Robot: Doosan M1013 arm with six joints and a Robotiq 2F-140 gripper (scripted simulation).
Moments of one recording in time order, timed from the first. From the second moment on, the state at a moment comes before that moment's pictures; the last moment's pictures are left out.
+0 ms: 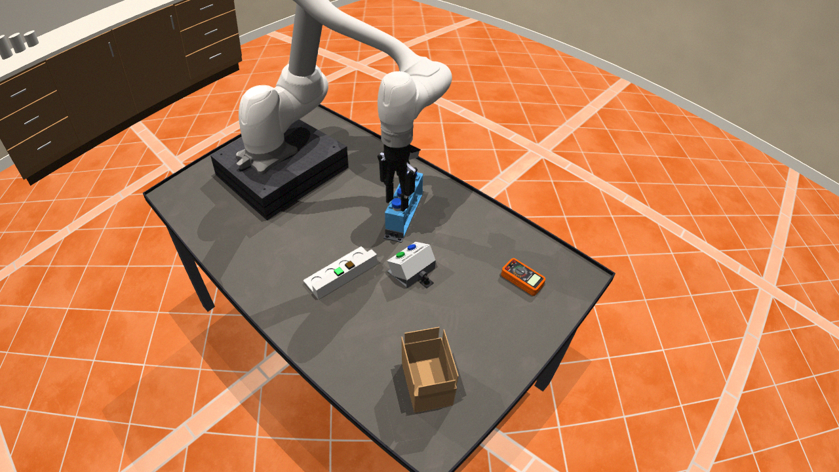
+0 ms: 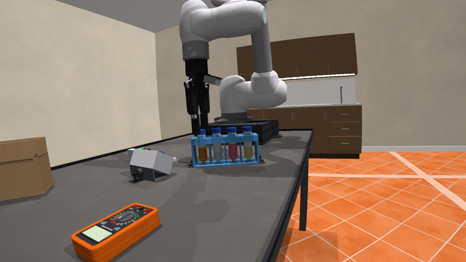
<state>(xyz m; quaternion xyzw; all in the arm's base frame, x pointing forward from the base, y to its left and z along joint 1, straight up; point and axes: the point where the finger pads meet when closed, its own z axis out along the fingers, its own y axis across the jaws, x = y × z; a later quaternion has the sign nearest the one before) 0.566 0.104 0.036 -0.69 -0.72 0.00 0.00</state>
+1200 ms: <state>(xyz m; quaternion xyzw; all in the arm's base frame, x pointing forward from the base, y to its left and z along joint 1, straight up) 0.530 0.184 0.083 -0.43 -0.90 0.00 0.00</state>
